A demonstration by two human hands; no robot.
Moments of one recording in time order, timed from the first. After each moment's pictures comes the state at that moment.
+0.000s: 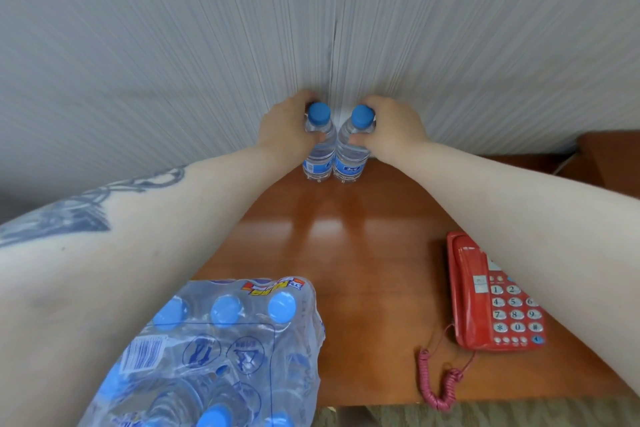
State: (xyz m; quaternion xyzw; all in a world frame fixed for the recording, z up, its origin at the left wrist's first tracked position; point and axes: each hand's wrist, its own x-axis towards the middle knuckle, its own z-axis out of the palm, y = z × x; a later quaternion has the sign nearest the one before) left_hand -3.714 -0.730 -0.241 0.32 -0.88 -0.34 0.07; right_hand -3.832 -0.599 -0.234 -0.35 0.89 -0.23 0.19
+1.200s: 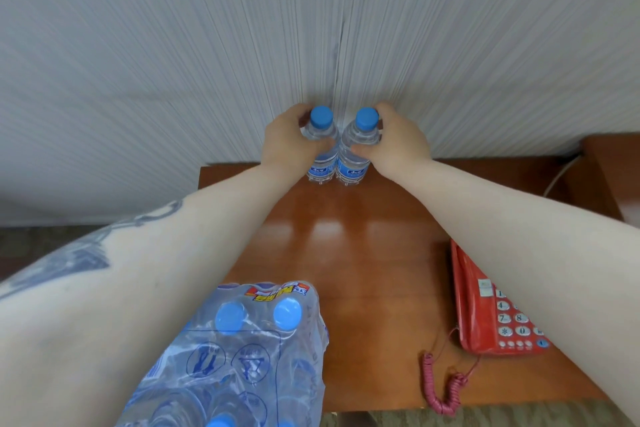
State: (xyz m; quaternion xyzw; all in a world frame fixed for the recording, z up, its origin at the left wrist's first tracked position) left_hand -3.708 -0.723 -0.262 0.37 -0.80 -0.45 0.14; right_hand -3.816 -0.591 -0.245 -0.30 0.89 -0.28 0.20
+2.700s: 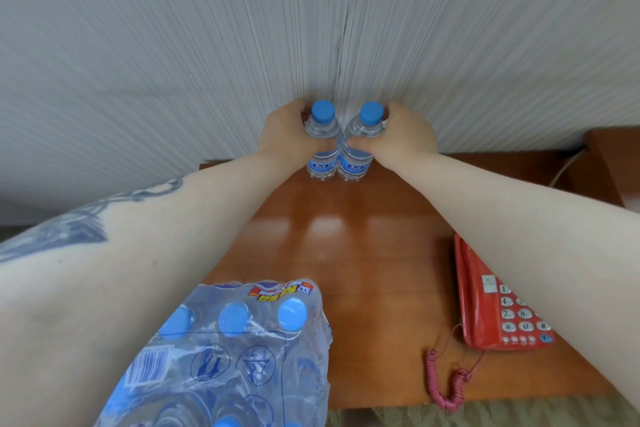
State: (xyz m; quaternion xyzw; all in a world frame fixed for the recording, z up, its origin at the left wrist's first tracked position) left_hand -3.713 -0.737 -0.265 0.35 -0.84 -0.41 0.08; right_hand -3.821 -0.597 -0.250 -0.26 0.92 -0.23 0.19
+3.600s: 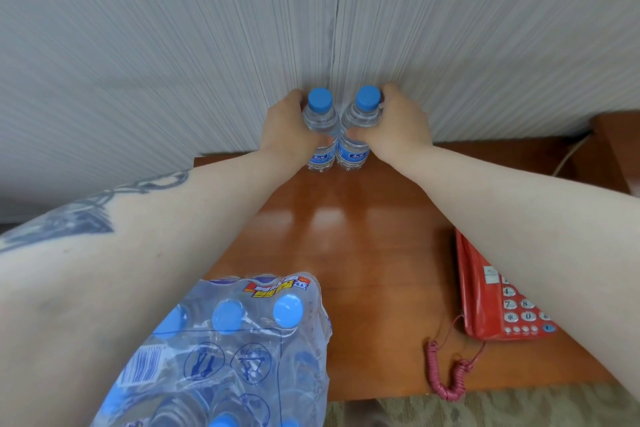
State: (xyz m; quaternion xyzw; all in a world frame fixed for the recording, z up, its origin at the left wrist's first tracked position) left_hand -3.717 -0.728 -0.276 0.38 -0.82 -0.41 0.09; right_hand -3.821 -0.597 -0.260 -0.27 0.91 -0.28 0.17
